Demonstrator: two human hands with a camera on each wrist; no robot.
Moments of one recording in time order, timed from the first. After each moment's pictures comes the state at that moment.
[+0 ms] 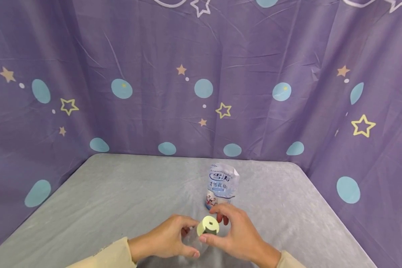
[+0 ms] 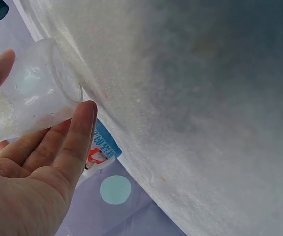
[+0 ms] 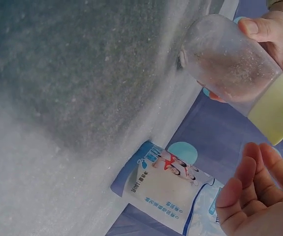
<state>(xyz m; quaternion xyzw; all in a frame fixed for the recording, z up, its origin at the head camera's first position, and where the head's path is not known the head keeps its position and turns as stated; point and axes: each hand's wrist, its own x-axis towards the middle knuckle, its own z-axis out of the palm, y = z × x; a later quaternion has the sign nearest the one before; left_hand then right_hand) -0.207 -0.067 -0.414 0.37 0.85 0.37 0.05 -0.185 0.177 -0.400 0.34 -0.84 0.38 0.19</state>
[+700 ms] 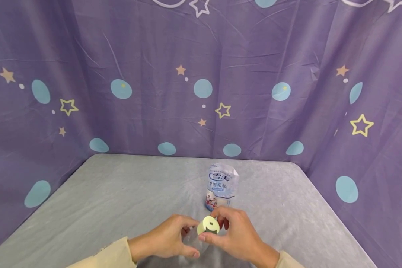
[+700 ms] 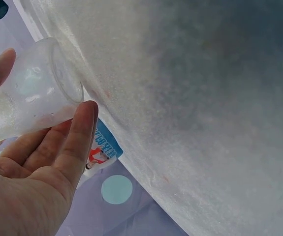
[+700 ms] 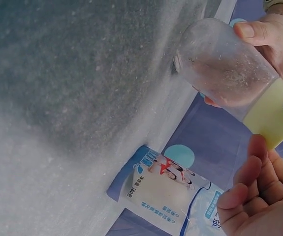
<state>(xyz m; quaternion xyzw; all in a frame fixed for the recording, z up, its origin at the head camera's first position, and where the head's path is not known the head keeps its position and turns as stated) -0.208 -0.065 -0.412 0.37 0.85 0.37 0.06 -0.184 0.174 -0.400 0.34 -0.84 0.38 0.20</state>
